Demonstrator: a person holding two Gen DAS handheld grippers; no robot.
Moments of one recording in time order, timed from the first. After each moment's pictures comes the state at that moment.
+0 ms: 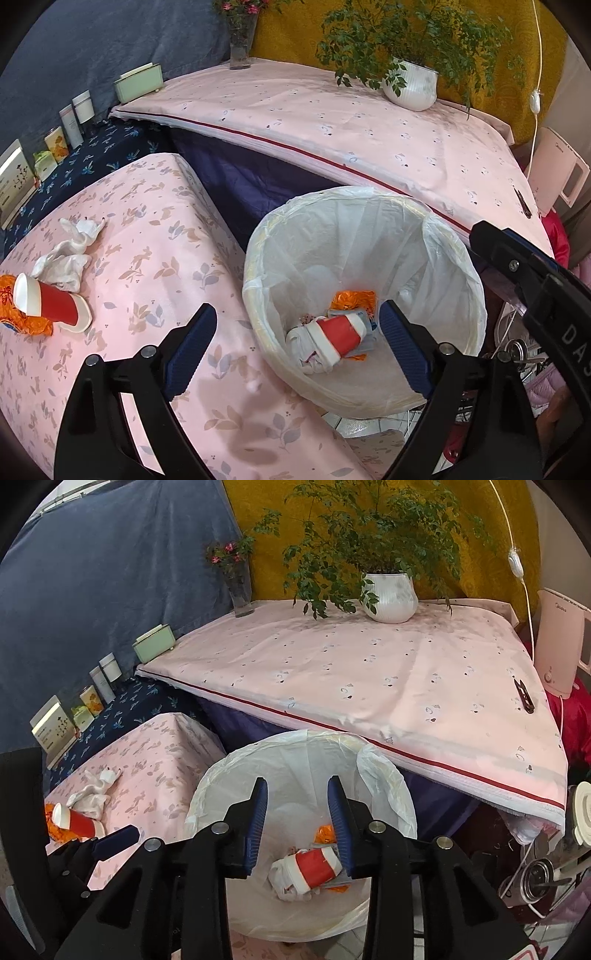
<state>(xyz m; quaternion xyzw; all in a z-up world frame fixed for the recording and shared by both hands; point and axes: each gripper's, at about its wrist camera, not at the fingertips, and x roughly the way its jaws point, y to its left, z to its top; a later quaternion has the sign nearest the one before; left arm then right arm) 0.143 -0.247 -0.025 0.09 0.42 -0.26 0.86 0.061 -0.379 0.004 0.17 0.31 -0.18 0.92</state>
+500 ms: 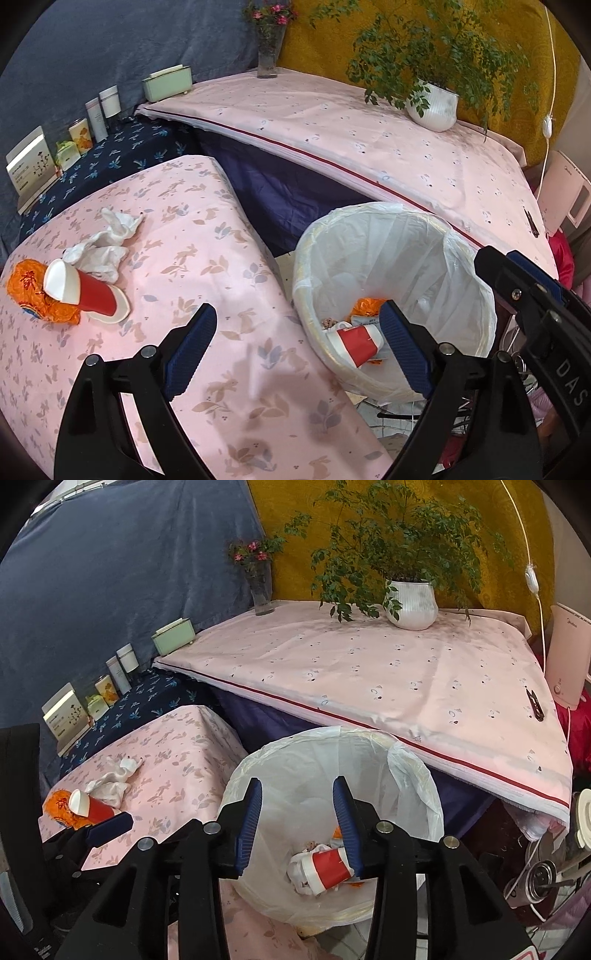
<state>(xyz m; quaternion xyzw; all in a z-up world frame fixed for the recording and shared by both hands) 0.144 -0.203 -0.010 0.07 0.41 -0.23 0.88 0.061 -0.341 0.014 0.15 0.31 -0.16 0.92</state>
